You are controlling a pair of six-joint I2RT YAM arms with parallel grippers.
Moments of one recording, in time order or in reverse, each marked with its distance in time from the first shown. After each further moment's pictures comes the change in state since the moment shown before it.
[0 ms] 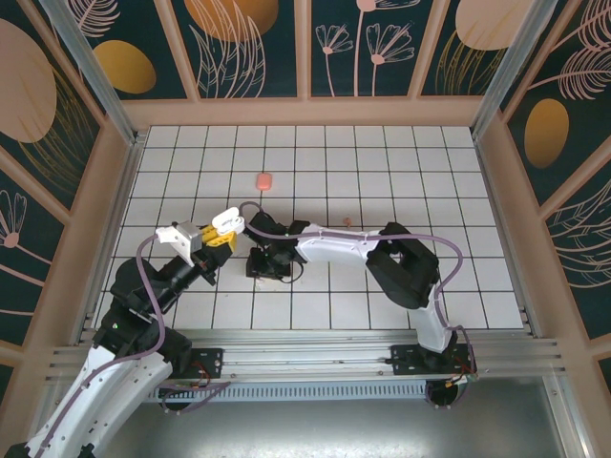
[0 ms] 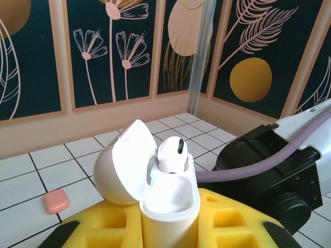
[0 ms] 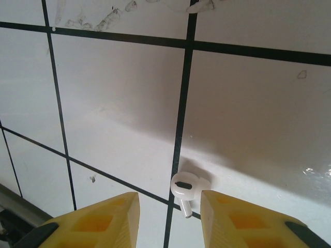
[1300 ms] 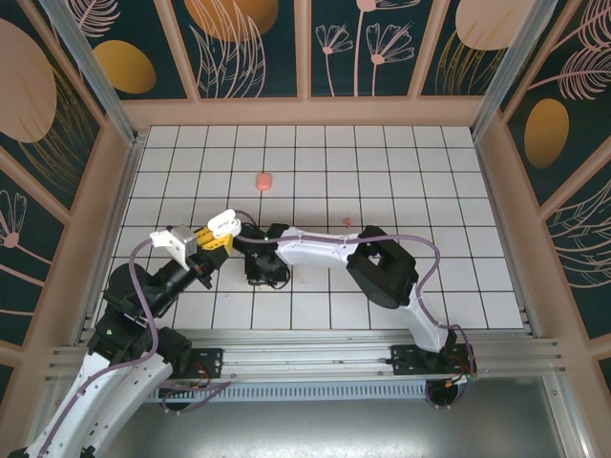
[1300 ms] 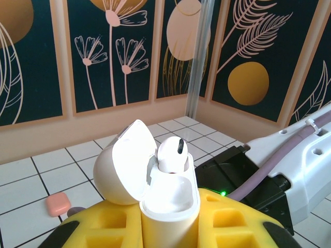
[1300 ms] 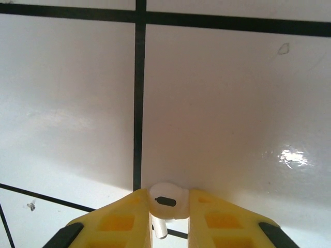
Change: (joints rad) left arm 0.000 -0.043 0.017 -0.044 0.001 0.004; right arm 0.053 0.135 0.183 -0.241 0.140 0.019
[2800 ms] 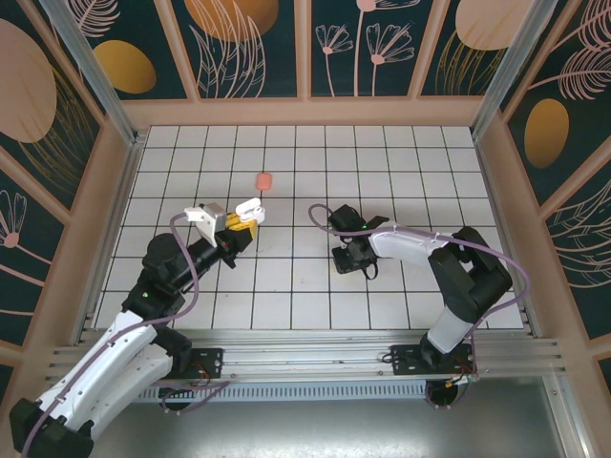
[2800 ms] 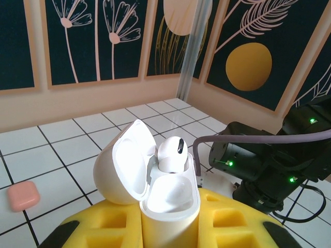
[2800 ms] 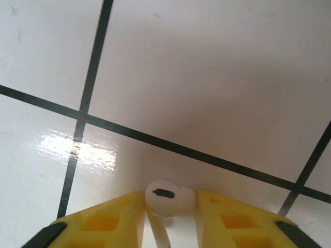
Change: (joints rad) left arm 0.000 0.343 -0.069 0.332 0.056 -0.069; right arm -0.432 -0.524 -0.744 0.204 0.066 -0.661
